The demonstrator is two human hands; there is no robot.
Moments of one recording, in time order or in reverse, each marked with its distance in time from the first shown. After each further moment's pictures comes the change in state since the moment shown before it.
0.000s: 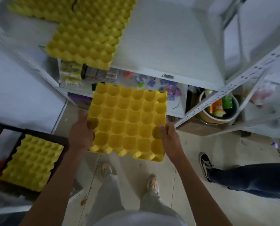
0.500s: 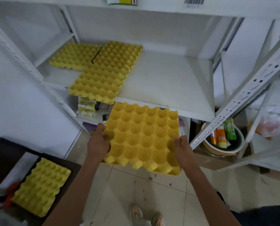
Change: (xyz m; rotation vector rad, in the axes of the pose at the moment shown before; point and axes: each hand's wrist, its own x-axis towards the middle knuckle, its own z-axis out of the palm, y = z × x) left_hand -0.010 0.107 -0.028 -0.127 0.015 -0.043; right_hand 0.029 -0.024 -0.100 0.011 0.011 -0.011
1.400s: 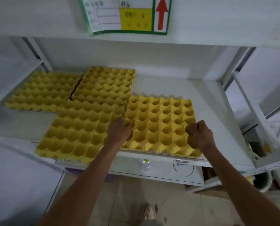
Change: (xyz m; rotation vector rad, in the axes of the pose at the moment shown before) left_hand 0.329 0.140 0.059 -0.070 -0.204 0.152; right_hand 0.320 -0.102 0.002 -0.166 0.338 0.037
